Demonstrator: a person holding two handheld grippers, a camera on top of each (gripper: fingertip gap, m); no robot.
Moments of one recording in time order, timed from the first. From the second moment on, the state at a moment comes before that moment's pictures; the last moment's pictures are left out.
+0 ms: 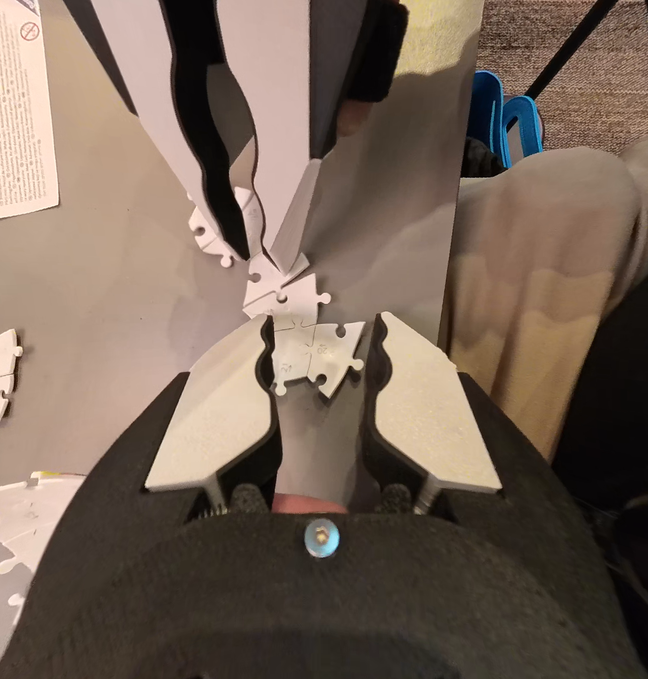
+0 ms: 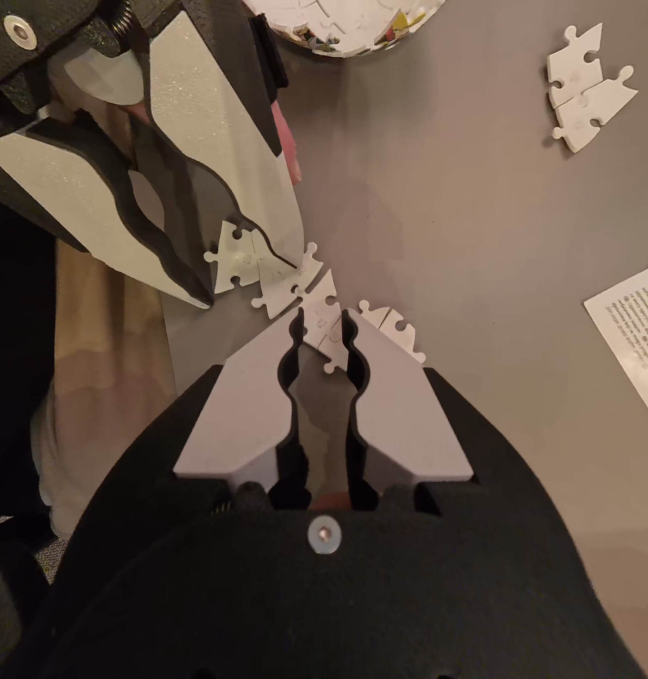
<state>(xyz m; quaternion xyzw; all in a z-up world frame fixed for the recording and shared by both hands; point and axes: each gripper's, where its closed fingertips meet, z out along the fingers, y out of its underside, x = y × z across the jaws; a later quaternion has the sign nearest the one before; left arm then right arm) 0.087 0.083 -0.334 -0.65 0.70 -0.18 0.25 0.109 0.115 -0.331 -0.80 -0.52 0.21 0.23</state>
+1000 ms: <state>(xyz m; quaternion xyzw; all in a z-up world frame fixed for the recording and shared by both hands) 0.086 0.076 -0.334 -0.66 0.68 -0.18 0.26 0.093 0.099 -0.330 -0.81 -0.49 0.22 0.25</state>
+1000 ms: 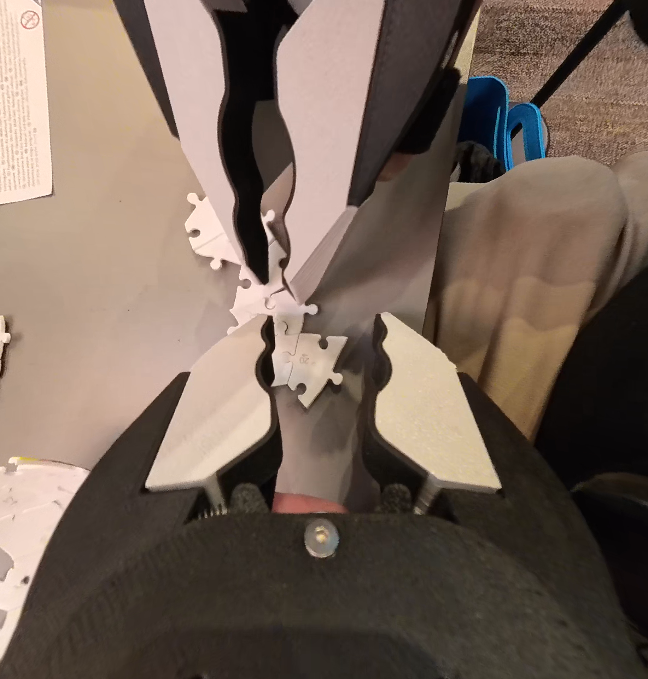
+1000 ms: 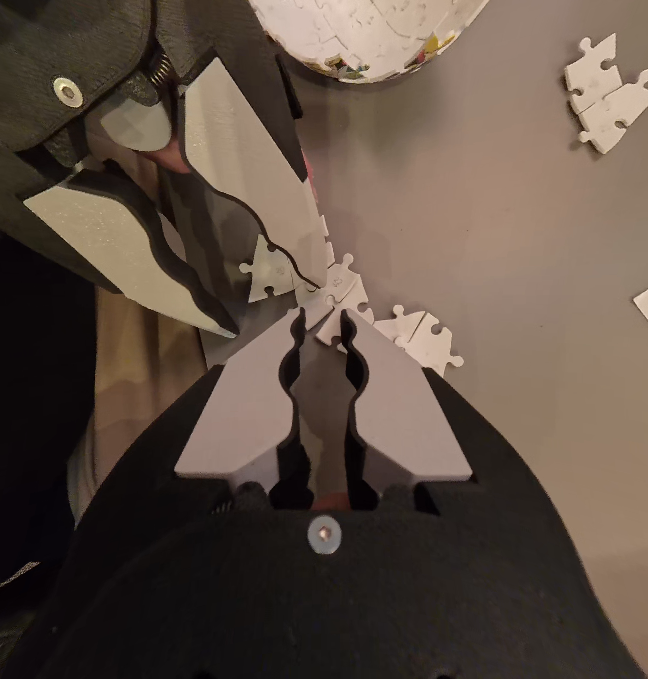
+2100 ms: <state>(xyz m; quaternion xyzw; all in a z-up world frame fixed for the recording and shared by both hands) 0.089 0.079 -0.336 -0.70 0.65 -0.20 0.23 0.090 0.107 -0.333 -0.81 -0.51 0.16 0.25</state>
